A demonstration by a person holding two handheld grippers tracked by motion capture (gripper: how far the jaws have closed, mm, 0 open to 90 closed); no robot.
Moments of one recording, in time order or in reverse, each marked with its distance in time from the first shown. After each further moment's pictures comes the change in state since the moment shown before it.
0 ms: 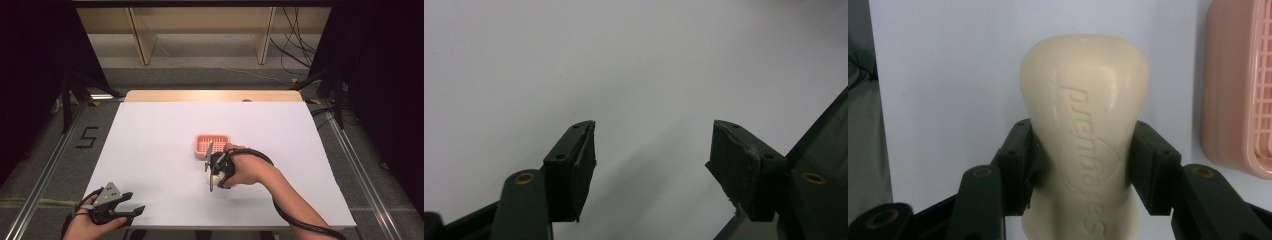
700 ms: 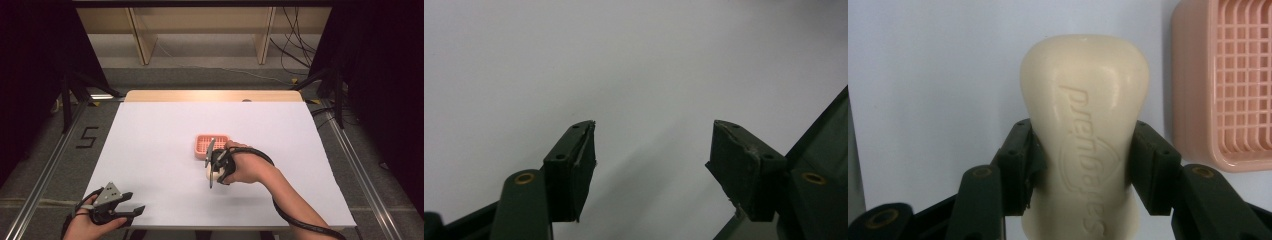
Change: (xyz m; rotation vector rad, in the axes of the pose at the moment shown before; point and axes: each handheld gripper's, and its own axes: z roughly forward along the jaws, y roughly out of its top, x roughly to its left) left arm -0.001 0.000 -0.001 0.003 -0.005 -0.002; right arm -0.004 -0.001 -0.003 -0.025 -0.067 0.047
